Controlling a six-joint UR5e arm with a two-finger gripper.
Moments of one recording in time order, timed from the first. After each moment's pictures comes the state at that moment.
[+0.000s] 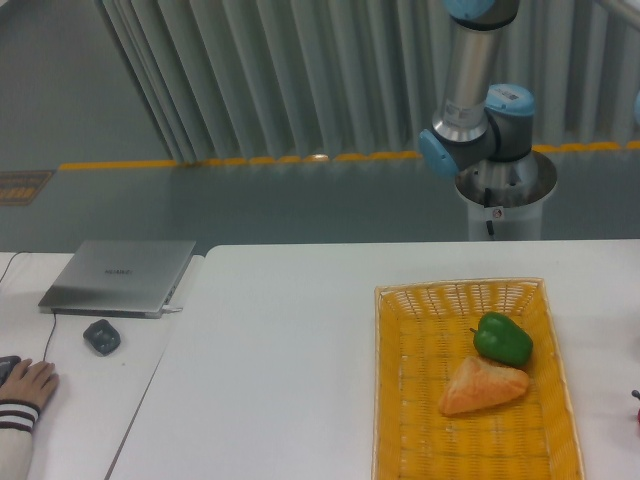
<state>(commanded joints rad) 2.78 -1.86 -1.53 -1.23 1.55 1.92</state>
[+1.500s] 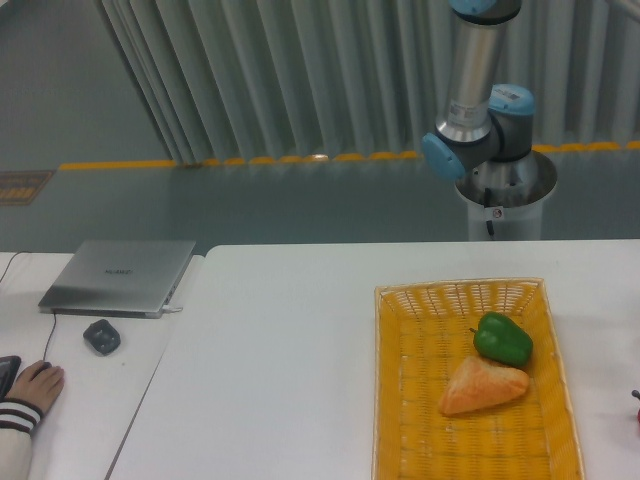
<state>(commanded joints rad) 2.88 -1.82 -1.61 -1.20 1.54 1.71</state>
